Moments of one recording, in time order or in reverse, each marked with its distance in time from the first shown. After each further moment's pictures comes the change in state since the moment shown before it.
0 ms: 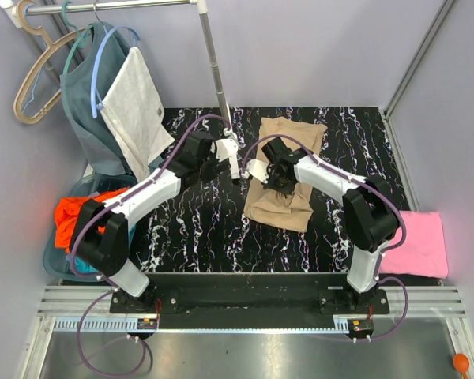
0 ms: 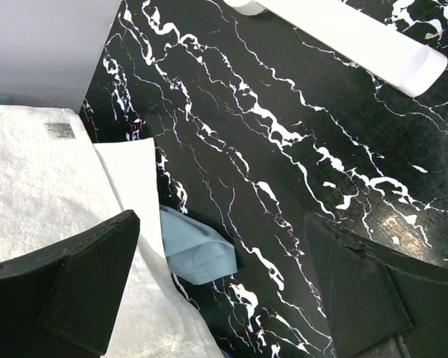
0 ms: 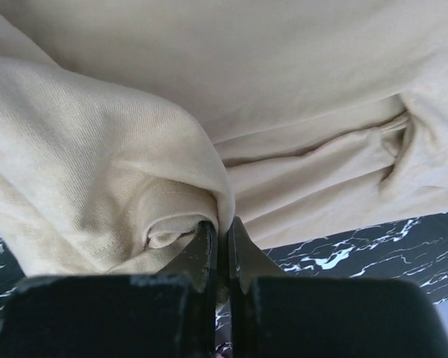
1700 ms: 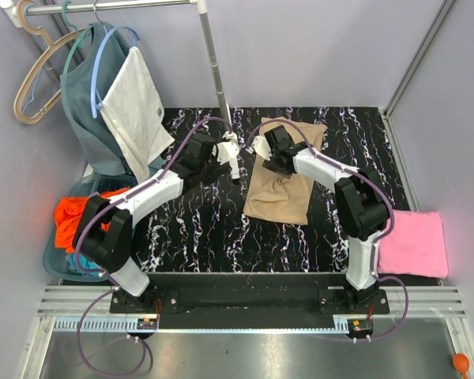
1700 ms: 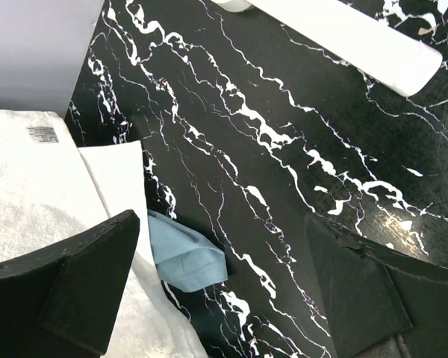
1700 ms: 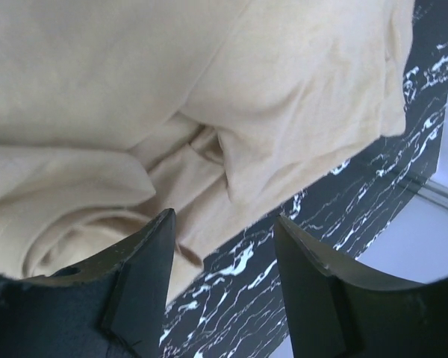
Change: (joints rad) left arm 0.001 0.034 -0.024 0.042 0.011 0.002; right arm -0.077 0.150 0.116 0.283 0.268 0.045
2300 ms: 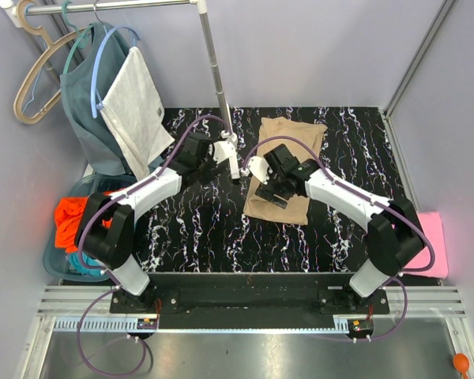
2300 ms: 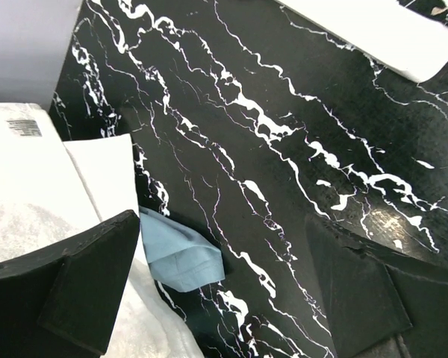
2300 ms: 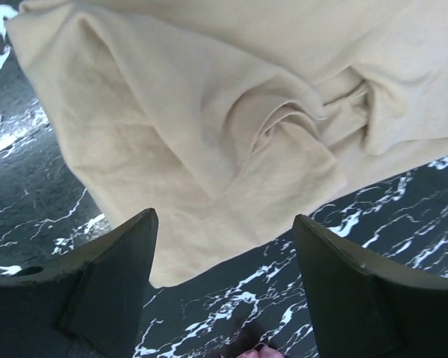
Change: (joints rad) left arm 0.039 0.024 0.002 -0.008 0.041 0.003; right arm 0.148 -0.375 -0.243 -0.177 -0.207 0.169
